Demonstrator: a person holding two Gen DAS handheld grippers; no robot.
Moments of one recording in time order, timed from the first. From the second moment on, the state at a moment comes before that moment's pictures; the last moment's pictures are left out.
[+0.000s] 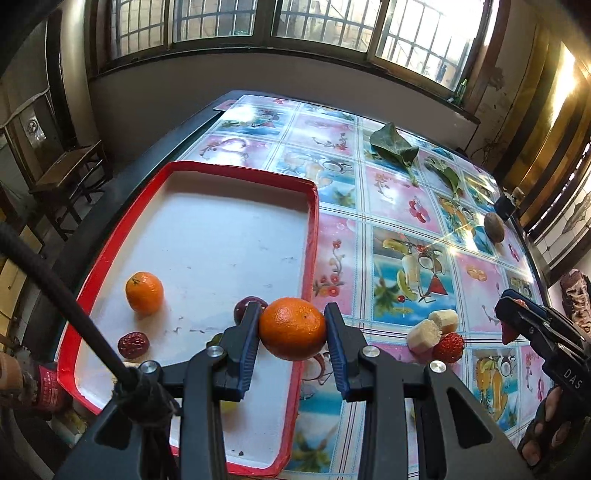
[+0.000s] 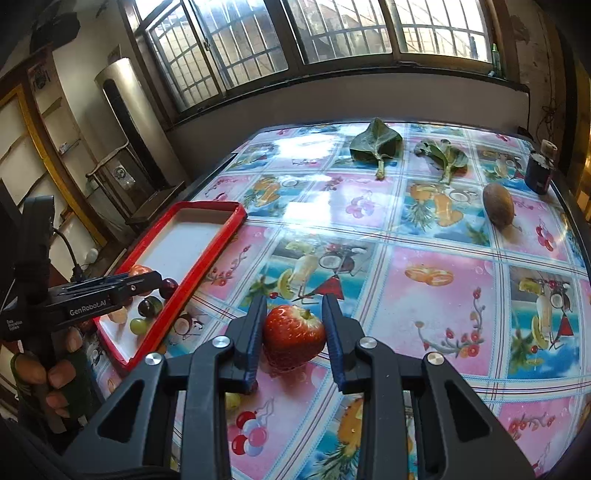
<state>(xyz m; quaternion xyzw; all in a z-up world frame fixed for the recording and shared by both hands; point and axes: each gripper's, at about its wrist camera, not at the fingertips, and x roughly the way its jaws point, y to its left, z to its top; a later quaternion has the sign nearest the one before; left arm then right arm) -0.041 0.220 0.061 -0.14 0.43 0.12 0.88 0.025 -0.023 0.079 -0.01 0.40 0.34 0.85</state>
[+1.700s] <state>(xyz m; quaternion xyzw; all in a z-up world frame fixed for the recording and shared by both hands) -0.029 0.304 0.018 -0.18 0.48 0.15 0.84 0.064 0.224 0.018 -0.09 0.46 0.45 0.76</state>
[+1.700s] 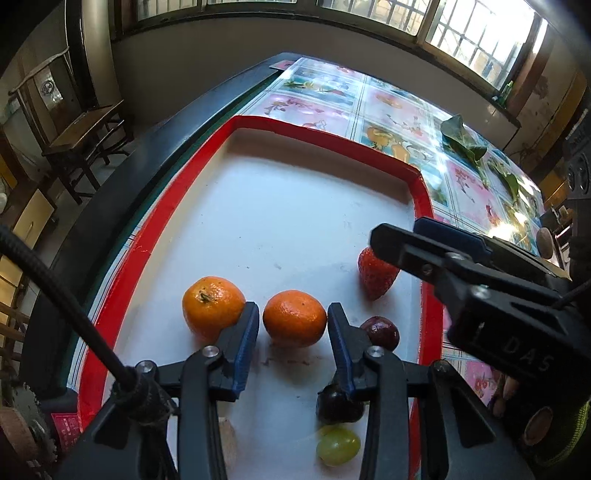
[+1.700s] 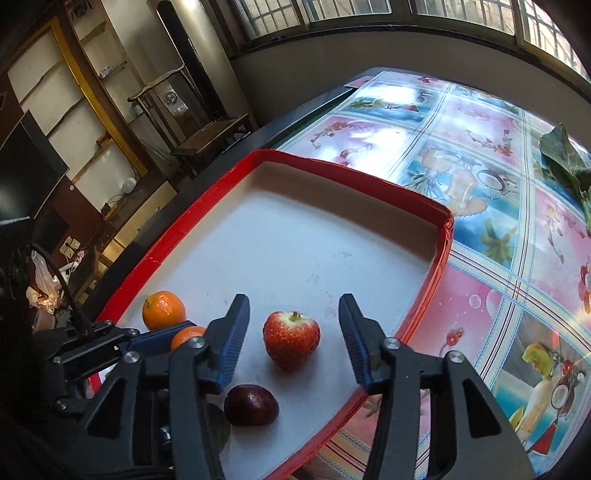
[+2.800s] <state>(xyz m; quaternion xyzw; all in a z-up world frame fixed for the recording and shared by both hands) -0.055 0.169 0.054 -0.16 0.47 0.07 0.87 0.034 -0.053 0.054 0.06 0.43 0.33 0.83</state>
